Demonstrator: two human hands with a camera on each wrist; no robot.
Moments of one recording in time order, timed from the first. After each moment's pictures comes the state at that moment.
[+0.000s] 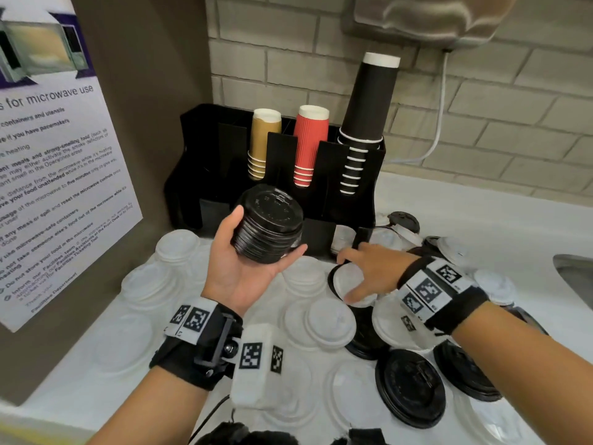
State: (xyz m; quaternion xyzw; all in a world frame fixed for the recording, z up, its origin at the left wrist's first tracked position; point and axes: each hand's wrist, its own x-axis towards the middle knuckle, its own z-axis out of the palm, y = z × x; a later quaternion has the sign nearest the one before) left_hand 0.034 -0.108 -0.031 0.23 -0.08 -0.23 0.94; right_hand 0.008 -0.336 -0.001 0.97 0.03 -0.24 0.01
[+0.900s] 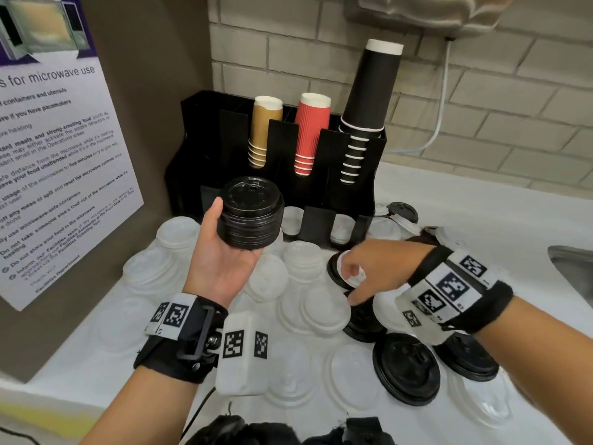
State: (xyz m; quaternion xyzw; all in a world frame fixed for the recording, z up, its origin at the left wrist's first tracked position) left_hand 0.026 -0.087 -0.030 0.24 -0.04 -0.19 0.95; right_hand -0.017 -0.314 0.024 0.96 0.11 -0.26 0.04
